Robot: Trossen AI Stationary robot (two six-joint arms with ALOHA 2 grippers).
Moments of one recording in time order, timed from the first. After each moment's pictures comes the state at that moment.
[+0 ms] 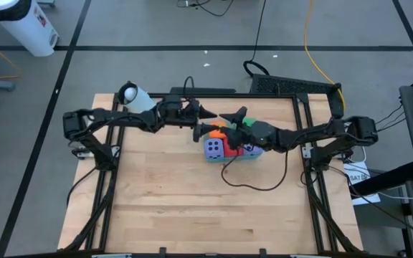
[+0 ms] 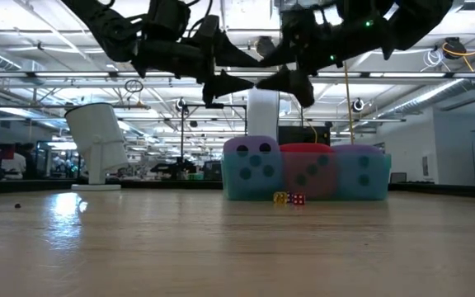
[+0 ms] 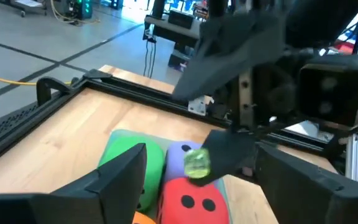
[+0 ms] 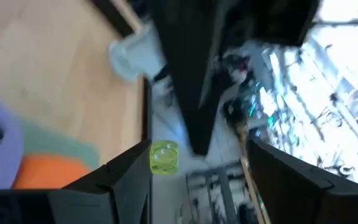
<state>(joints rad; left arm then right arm) 0.36 1.61 0.91 0.54 0.36 -0.22 -0.08 1.44 0.73 0.59 0.45 -1.04</state>
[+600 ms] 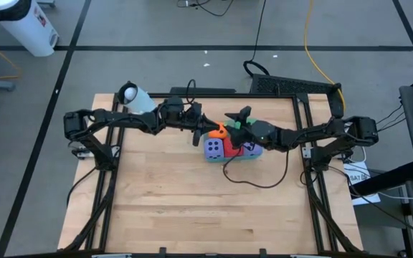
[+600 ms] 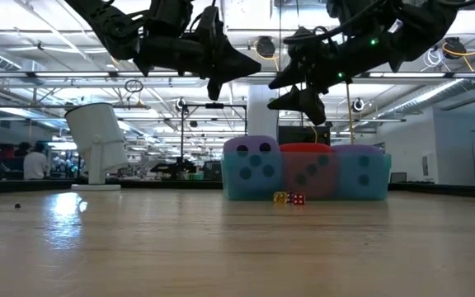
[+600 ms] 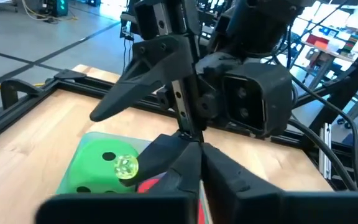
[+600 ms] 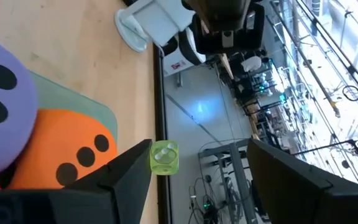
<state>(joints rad) 0.32 1.62 0.92 0.54 0.42 -0.21 -0.13 1.43 0.65 0.58 0.47 -0.96</state>
